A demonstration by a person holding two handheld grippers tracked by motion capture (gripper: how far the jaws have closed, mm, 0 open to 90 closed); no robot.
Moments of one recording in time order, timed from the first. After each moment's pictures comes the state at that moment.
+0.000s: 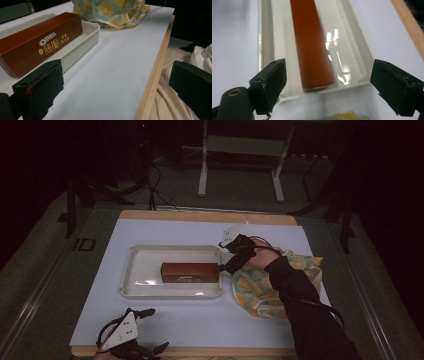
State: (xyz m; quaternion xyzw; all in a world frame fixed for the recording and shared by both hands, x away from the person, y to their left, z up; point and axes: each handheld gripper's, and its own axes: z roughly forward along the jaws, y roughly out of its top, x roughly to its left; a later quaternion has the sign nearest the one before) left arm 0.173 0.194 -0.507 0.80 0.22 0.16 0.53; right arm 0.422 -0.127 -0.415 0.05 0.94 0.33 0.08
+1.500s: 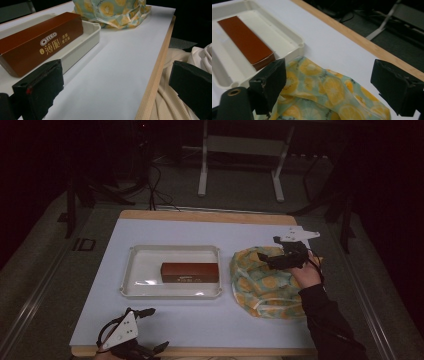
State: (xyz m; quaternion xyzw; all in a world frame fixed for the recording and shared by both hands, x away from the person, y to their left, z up) left arm 0.173 0.194 -0.507 0.80 0.23 0.16 0.53; right arm 0.388 -0.264 -0.408 0.30 0.83 0.42 0.22
